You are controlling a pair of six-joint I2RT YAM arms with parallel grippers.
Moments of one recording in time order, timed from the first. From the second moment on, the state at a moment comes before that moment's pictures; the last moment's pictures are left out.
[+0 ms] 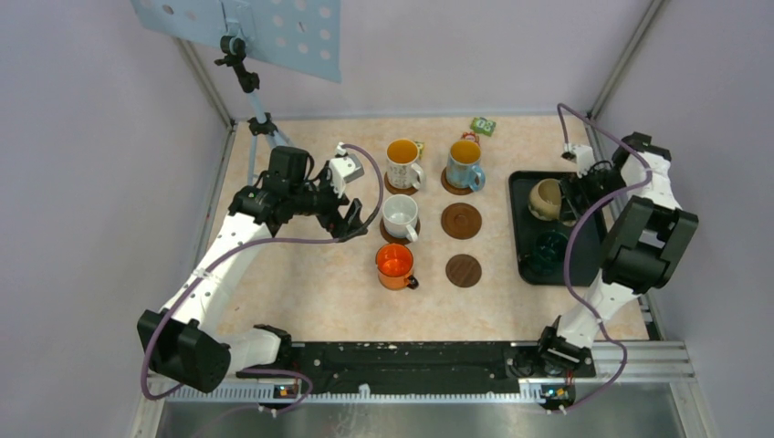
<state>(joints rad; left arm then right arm) -0.33 1.22 1.18 -0.73 0.64 0.40 -0.42 1.83 1.51 -1.10 -0.48 -0.93</state>
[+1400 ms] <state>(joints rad) -0.33 1.22 1.18 -0.72 0.63 0.39 -0.33 1.75 1.37 -0.95 -0.50 -0.77</state>
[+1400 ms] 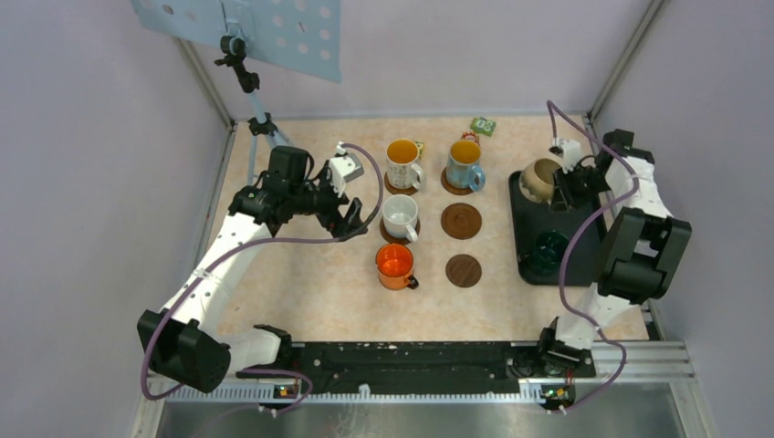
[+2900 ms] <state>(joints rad) -0.33 1.19 1.18 -0.70 0.63 0.37 0.33 1.54 1.05 -0.63 -0.18 -0.27</state>
